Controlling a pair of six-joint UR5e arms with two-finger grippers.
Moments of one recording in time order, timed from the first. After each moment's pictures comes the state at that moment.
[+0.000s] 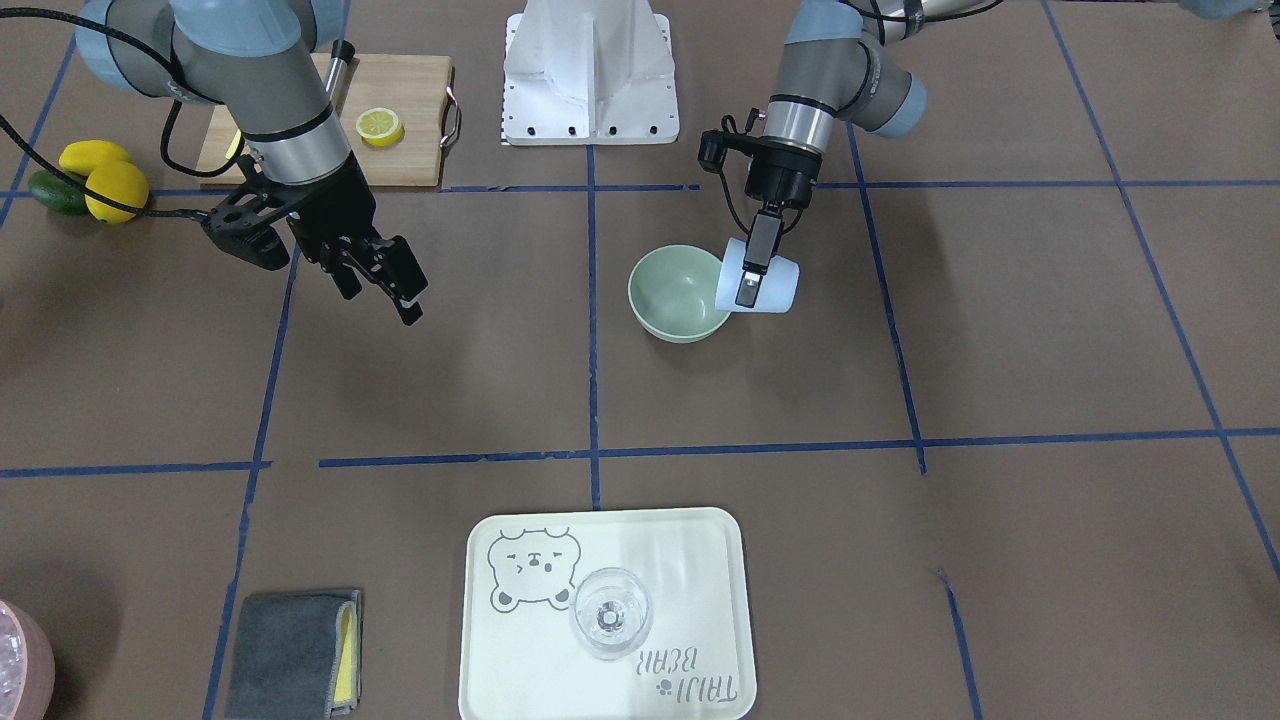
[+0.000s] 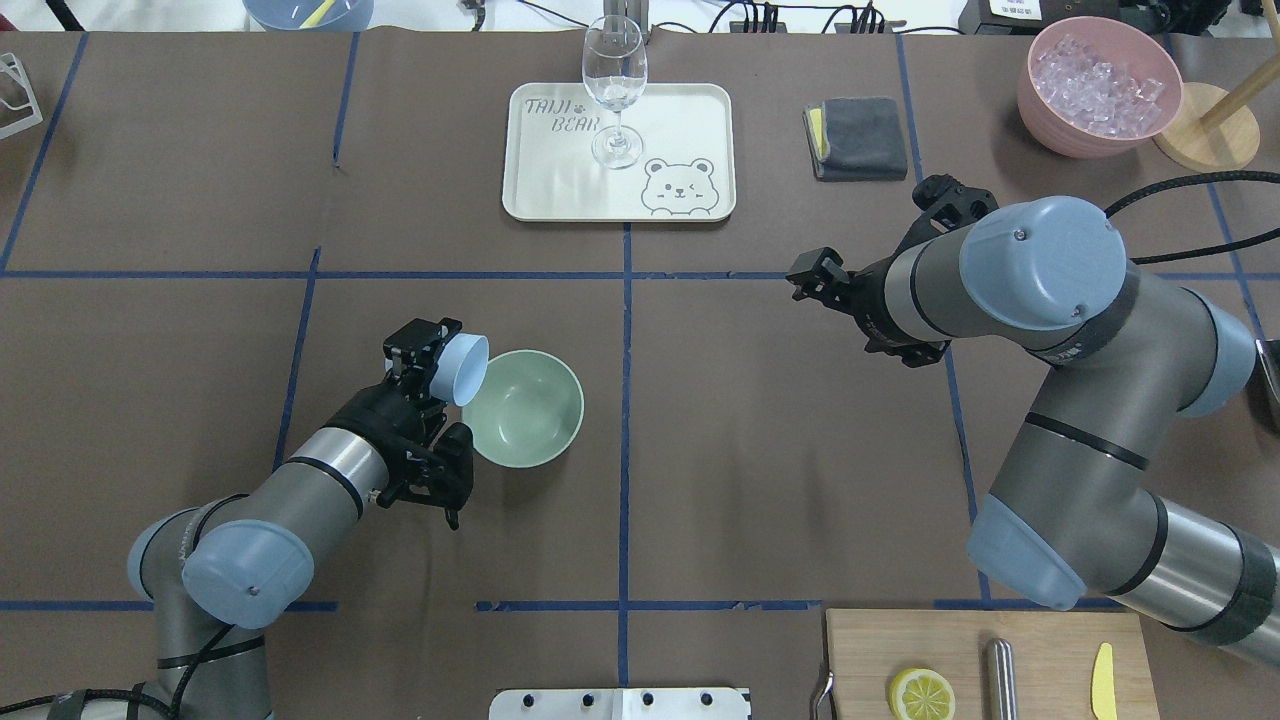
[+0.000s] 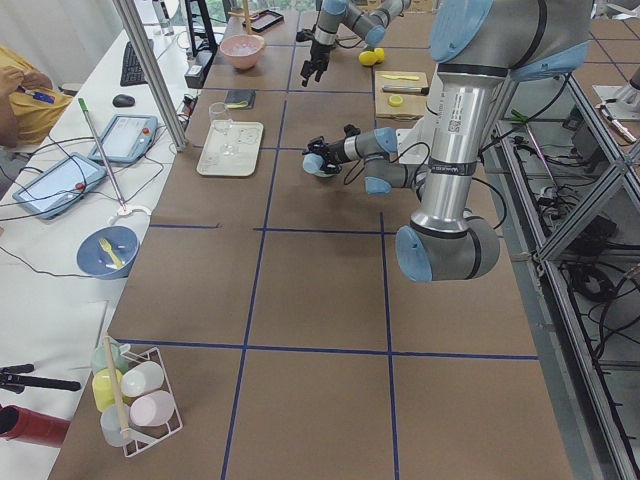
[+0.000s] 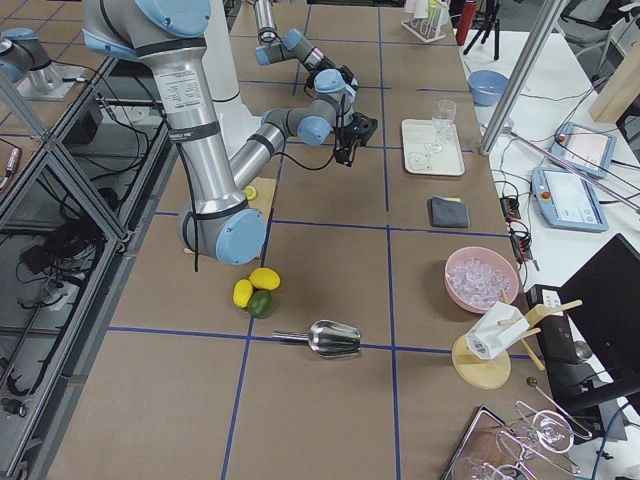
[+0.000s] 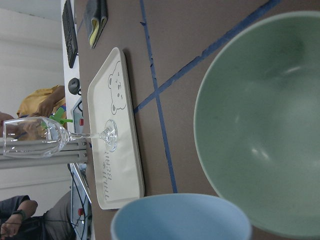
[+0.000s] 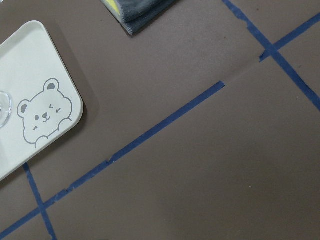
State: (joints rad) left arm -0.27 -1.83 -1.78 -2.43 -0.90 0.81; right arm 0.65 -1.24 1.96 -1.37 1.76 1.76
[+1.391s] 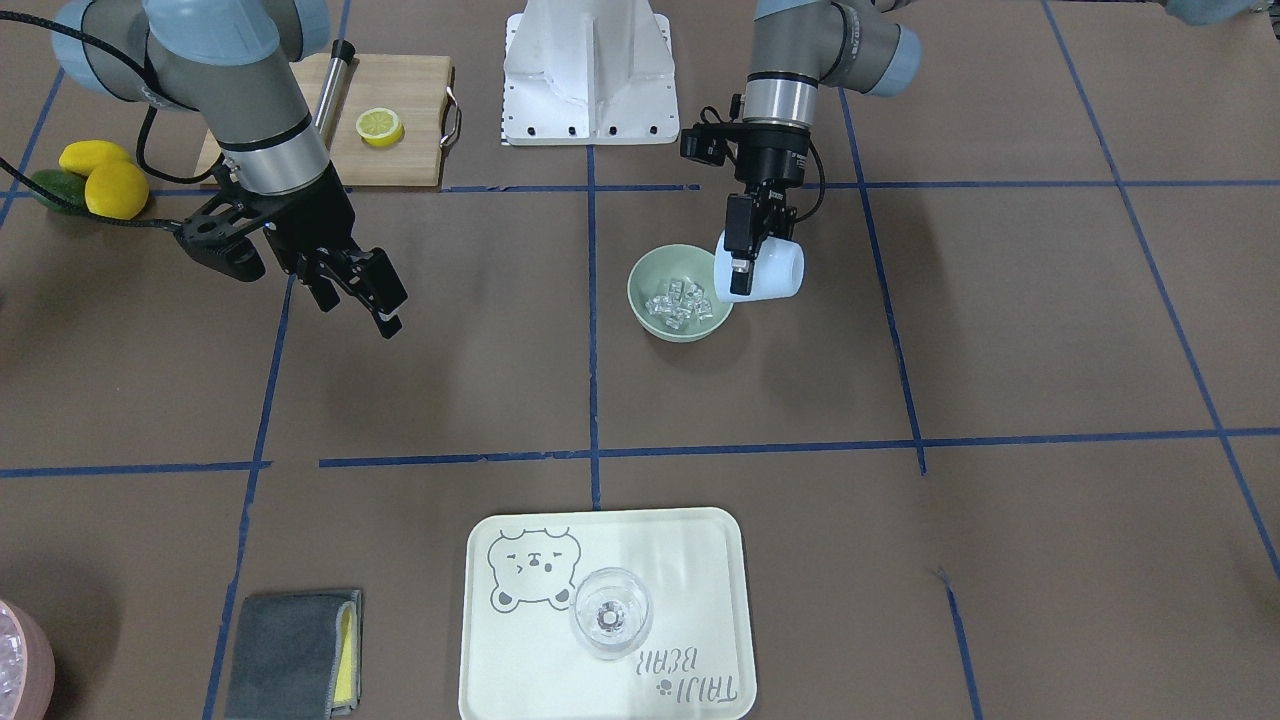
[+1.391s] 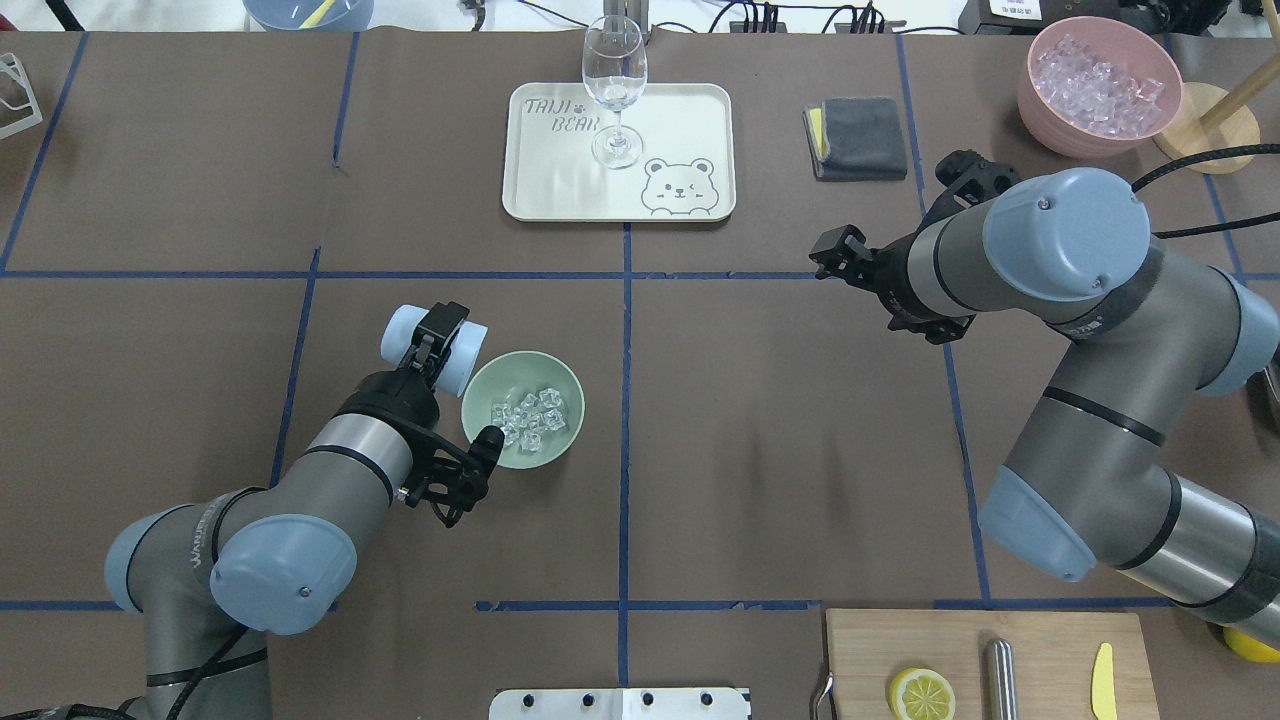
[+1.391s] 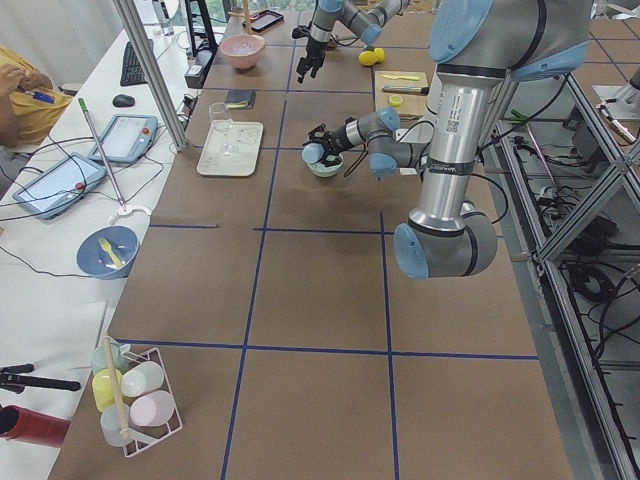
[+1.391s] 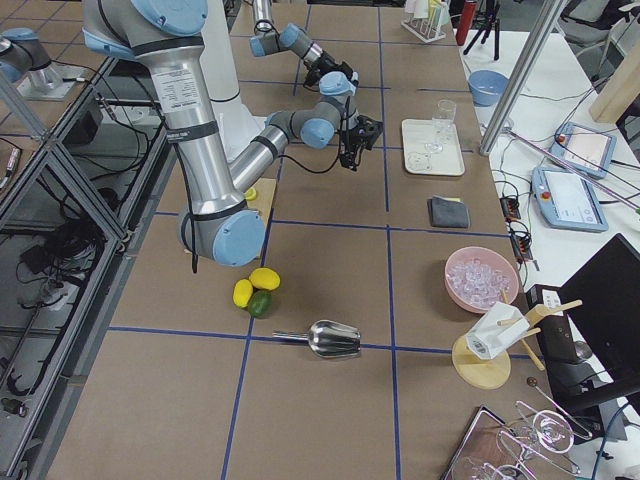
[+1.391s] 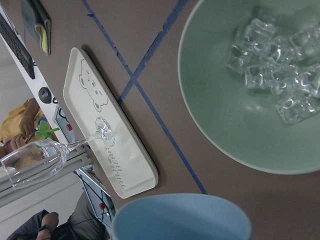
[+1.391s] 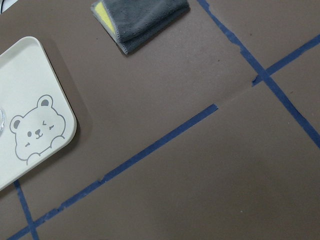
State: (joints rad) left arm -0.27 -1.86 -1.89 -2.12 -0.86 0.76; right arm 0.67 -1.24 1.95 -1.38 1.76 1.72
